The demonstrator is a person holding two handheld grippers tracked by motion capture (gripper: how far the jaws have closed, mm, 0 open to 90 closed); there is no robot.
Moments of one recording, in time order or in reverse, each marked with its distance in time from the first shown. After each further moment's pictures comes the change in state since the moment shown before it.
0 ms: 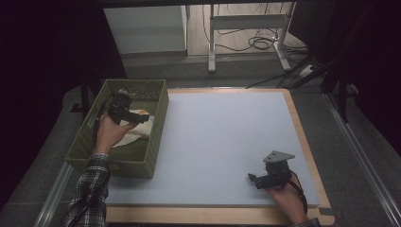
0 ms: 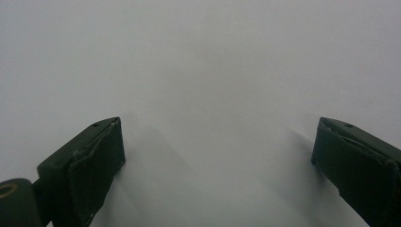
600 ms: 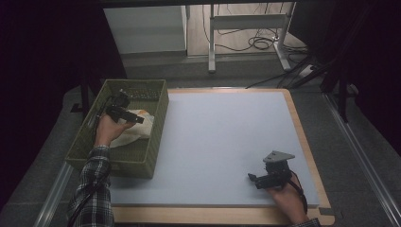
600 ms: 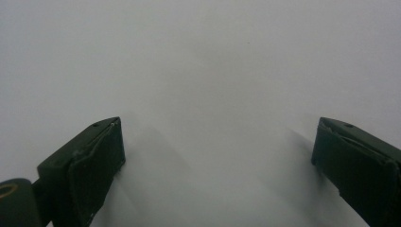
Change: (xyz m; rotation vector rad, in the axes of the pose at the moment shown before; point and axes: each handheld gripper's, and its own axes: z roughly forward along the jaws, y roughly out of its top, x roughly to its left) left arm 0.043 -0.005 0.043 0.200 0.045 -0.087; right arm 0.000 0.000 0.000 -0.001 0.001 0.000
